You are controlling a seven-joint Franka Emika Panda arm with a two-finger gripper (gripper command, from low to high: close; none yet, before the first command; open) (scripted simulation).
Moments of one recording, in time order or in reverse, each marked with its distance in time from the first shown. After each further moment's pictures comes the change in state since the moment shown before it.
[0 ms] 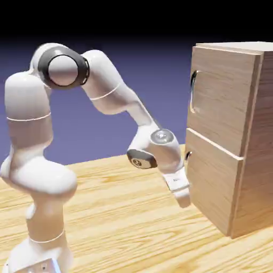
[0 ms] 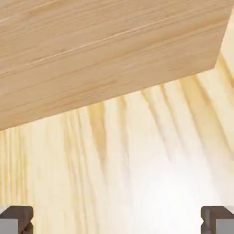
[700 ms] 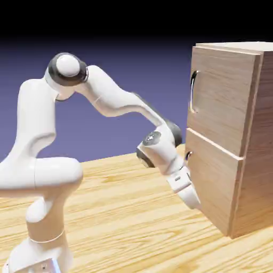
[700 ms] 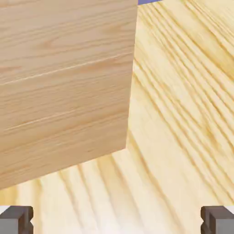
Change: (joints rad) arm 0.677 0.590 -0.650 0.172 0.913 -0.064 -0.545
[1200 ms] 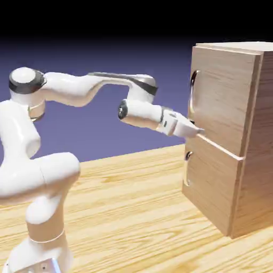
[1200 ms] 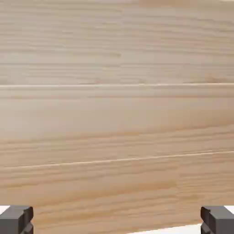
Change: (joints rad) arm 0.484 0.421 -0.464 0.123 0.652 -0.046 -0.389
